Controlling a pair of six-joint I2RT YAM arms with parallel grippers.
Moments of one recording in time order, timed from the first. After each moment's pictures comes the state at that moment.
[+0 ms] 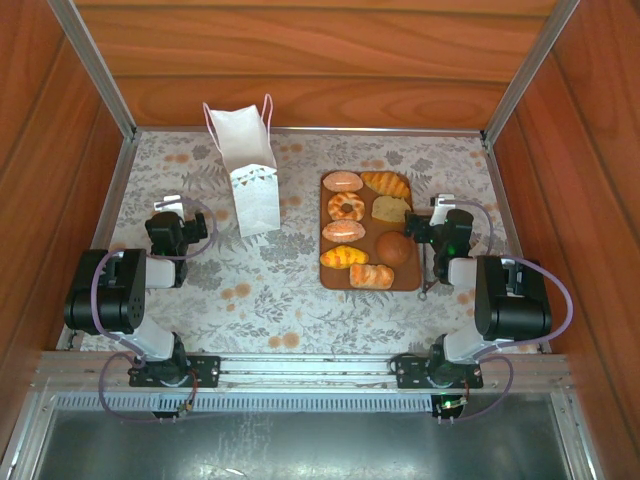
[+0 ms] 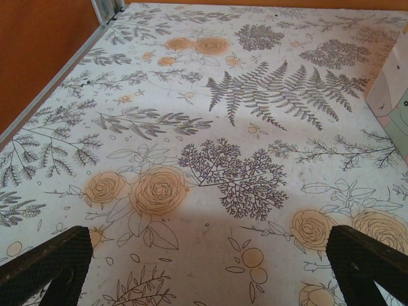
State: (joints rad) left arm 0.01 1.57 0.38 0.75 -0.18 -0.05; right arm -0.02 1.54 0.45 0.65 -0.18 0.01
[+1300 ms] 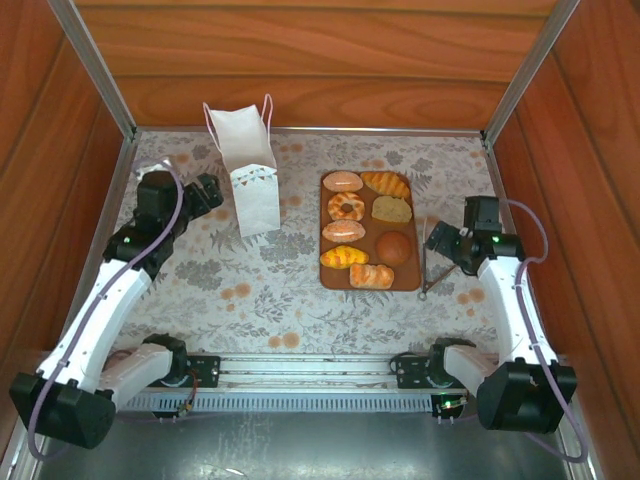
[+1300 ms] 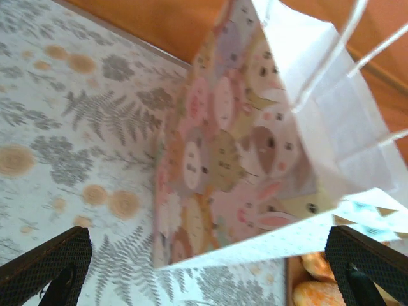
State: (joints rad) left arm -0.30 1.02 0.99 -0.48 -0.12 -0.65; right arm -0.02 1.05 0.86 -0.92 0.05 0.45
